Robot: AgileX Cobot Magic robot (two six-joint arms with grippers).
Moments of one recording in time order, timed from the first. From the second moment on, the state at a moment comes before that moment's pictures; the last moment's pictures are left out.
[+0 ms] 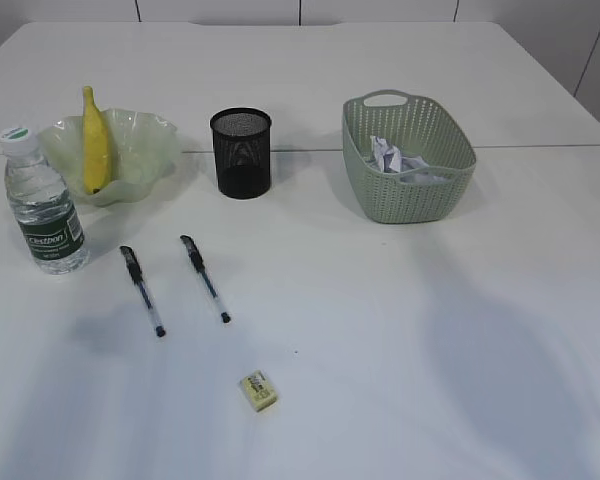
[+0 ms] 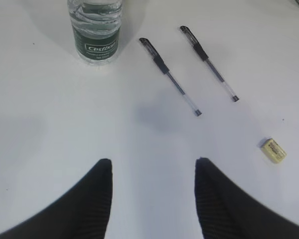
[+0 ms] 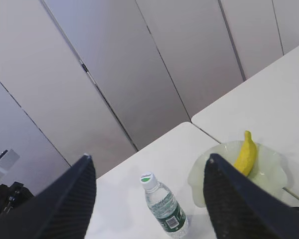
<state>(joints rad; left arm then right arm) 0.01 1.01 -0.85 -0.29 0.84 0.12 0.06 2.14 -2.42 -1.84 -1.19 2.37</state>
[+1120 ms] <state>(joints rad) 0.01 1.01 -0.85 -0.29 0.86 0.12 0.06 2.14 -2.42 -1.84 -1.20 2.38</state>
